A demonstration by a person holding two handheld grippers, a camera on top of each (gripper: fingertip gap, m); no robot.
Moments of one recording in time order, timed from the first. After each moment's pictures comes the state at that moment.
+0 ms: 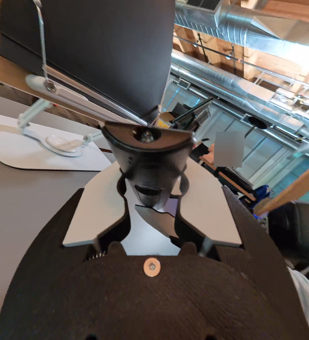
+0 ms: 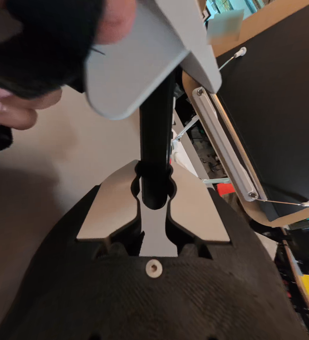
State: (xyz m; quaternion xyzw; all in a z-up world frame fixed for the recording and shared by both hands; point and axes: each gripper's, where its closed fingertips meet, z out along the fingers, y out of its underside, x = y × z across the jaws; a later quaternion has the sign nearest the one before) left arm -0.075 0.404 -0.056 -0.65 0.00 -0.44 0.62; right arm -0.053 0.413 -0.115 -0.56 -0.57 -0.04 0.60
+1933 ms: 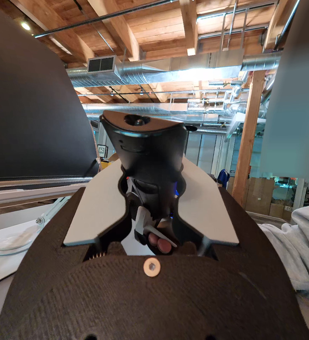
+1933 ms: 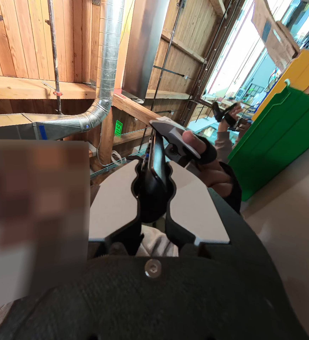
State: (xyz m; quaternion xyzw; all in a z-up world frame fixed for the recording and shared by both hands) left arm -0.068 0.340 0.014 -0.45 0.20 -0.47 0.73; right arm -0.062 0.346 -0.026 -0.45 -0.14 0.88 0.04
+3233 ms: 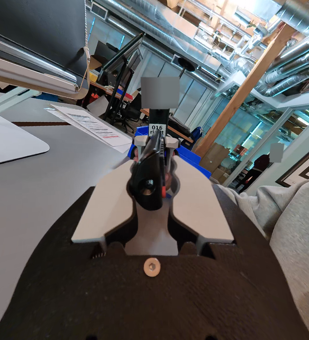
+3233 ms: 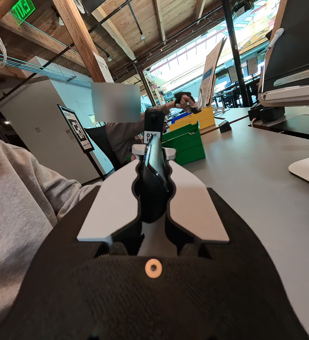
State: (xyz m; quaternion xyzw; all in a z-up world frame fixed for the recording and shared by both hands) left arm -0.041 0.371 -0.067 -0.62 0.20 -0.56 0.51; right arm 0.005 0.387 -0.060 -0.49 -0.38 0.70 0.35
